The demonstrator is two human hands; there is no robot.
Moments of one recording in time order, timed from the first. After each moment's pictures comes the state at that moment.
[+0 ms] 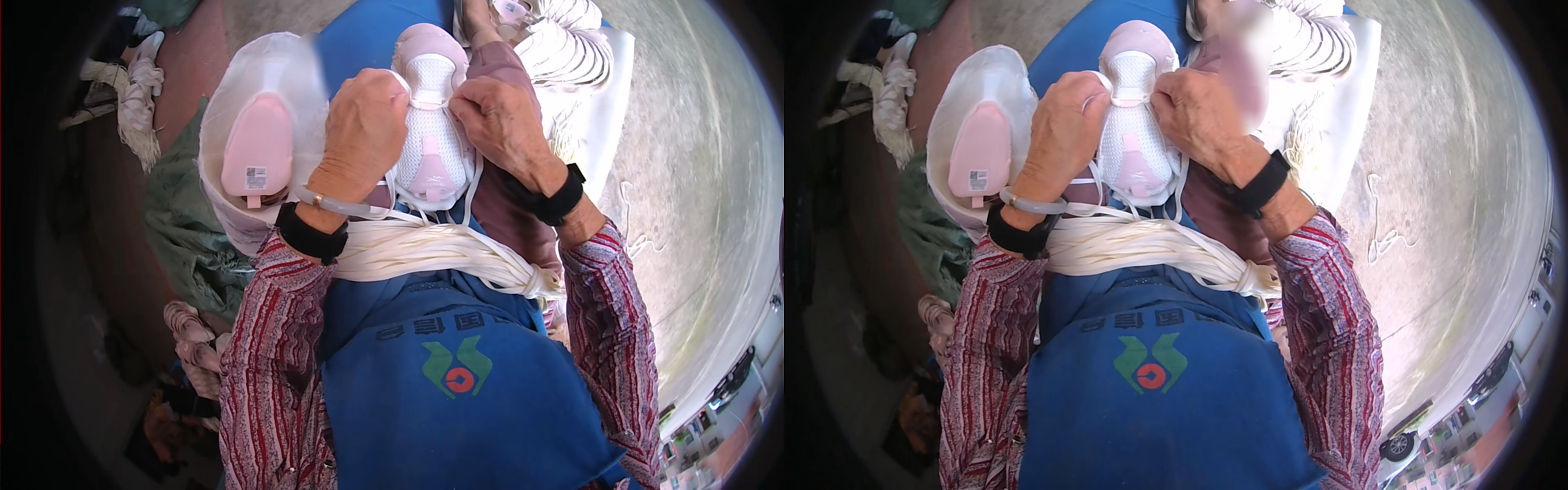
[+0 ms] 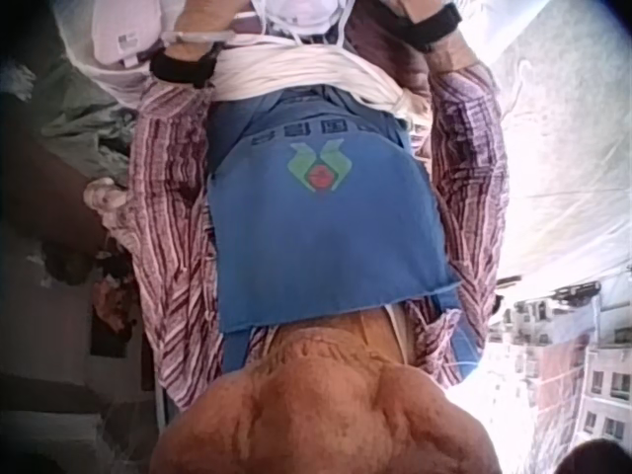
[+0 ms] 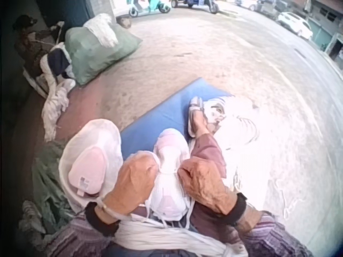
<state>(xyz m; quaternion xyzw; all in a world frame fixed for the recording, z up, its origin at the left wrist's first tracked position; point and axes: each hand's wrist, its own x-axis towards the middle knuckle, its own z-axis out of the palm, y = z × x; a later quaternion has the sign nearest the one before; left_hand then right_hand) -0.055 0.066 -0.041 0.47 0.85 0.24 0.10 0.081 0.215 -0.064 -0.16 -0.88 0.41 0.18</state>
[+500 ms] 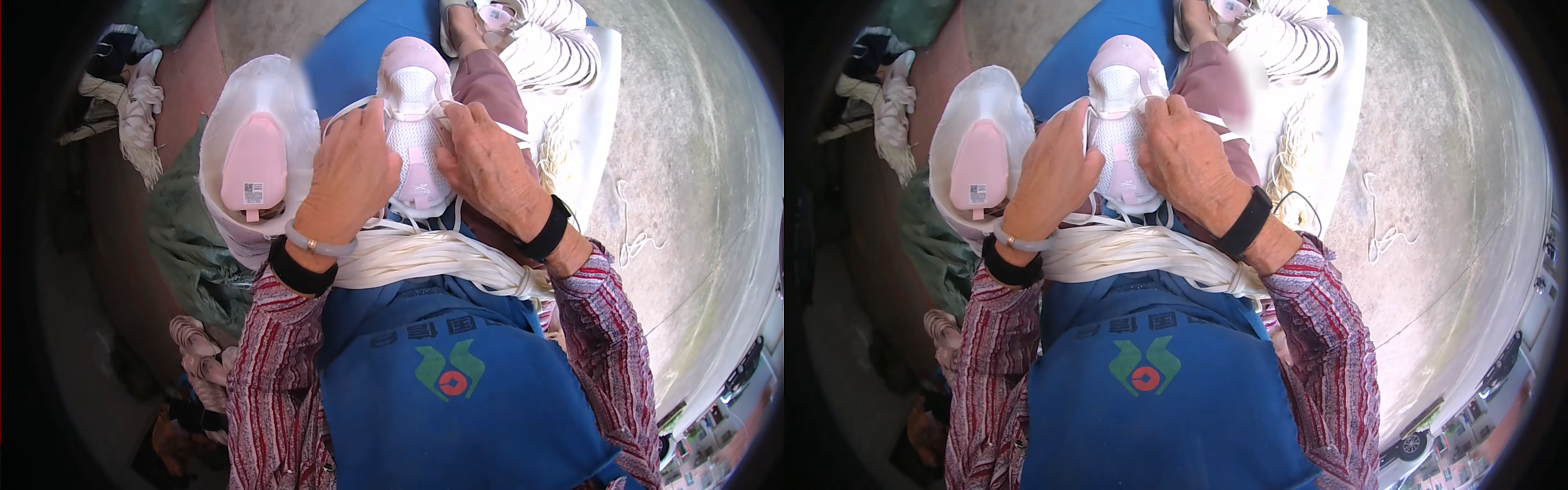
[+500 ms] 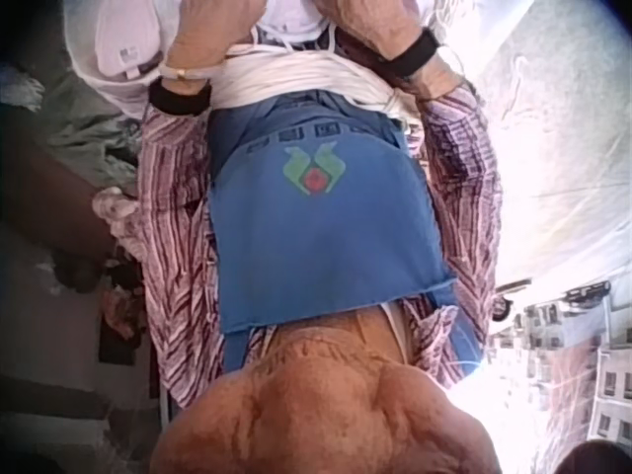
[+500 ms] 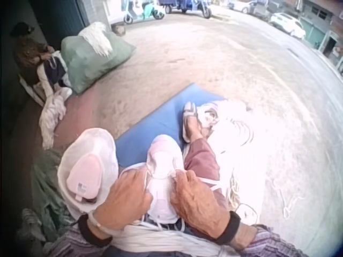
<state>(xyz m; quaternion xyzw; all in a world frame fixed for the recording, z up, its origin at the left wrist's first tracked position) -0.030 0.053 -0.018 0.54 0.83 0.15 0.10 0.105 0.186 -0.047 -0.18 -0.92 0.34 0.11</state>
